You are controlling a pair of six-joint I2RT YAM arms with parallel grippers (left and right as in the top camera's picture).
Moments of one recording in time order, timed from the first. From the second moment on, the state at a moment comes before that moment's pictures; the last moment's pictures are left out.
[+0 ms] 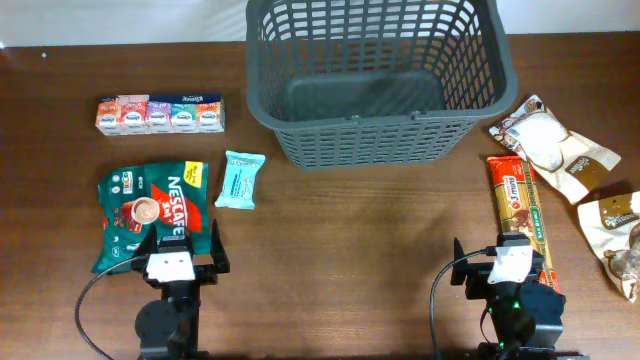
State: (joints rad) left arm 0.02 0.02 0.04 -0.13 -0.06 0.03; right arm -0.09 0.01 0.15 -0.53 -0.07 -0.10
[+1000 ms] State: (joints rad) left arm 0.02 0.35 0.60 -0.49 -0.11 -0.05; right arm -0.09 0.34 0.57 -0.62 -0.20 -0.16
